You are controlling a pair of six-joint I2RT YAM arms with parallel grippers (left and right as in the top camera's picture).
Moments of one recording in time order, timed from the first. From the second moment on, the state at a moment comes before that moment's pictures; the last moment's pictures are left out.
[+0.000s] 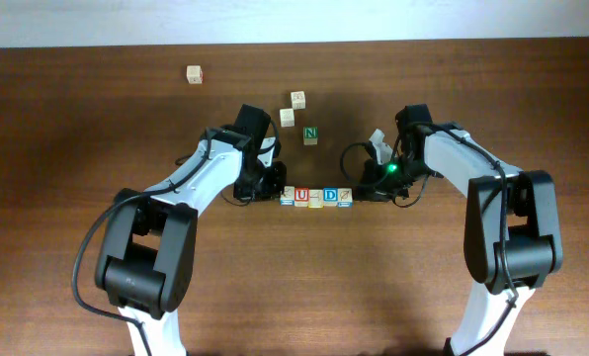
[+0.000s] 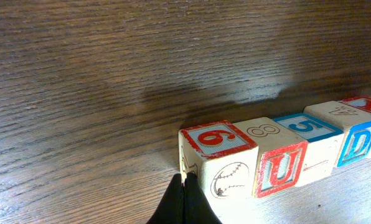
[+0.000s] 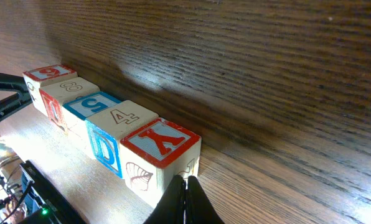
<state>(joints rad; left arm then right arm) -0.35 2.01 1.36 -0.76 0.33 -0.32 0.11 2.06 1.33 -0.83 -0.65 0.06</state>
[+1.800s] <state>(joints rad) -0.34 2.01 1.36 -0.76 0.27 -0.32 0.10 2.08 1.33 -0.83 -0.81 0.05</state>
